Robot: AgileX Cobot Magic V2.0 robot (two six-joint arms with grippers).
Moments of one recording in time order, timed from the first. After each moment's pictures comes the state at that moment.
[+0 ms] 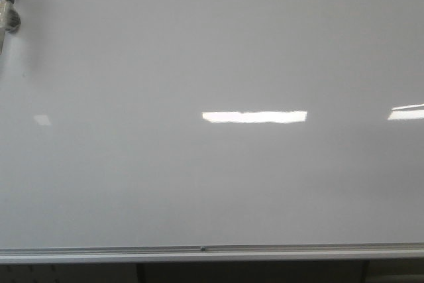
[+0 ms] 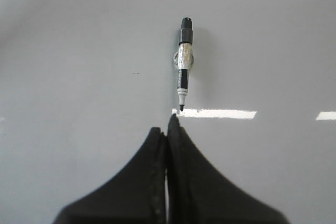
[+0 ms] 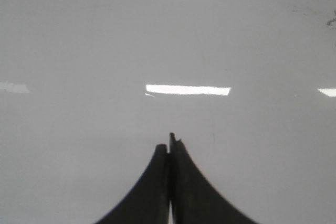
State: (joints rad) left arm -0.03 0.00 0.01 0.01 0.04 -0.07; right arm -0.02 -0.01 0.03 0.11 0.07 -0.09
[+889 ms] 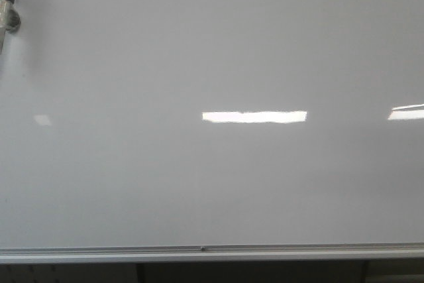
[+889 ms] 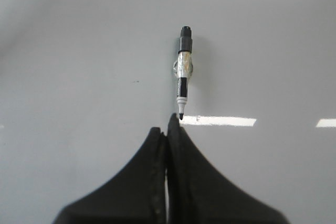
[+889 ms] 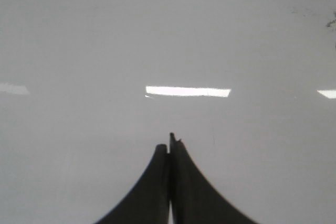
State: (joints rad) left arm -0.03 0.00 0.01 0.01 0.01 -0.07; right arm -0.02 -0.01 0.03 0.11 0.06 -0.09
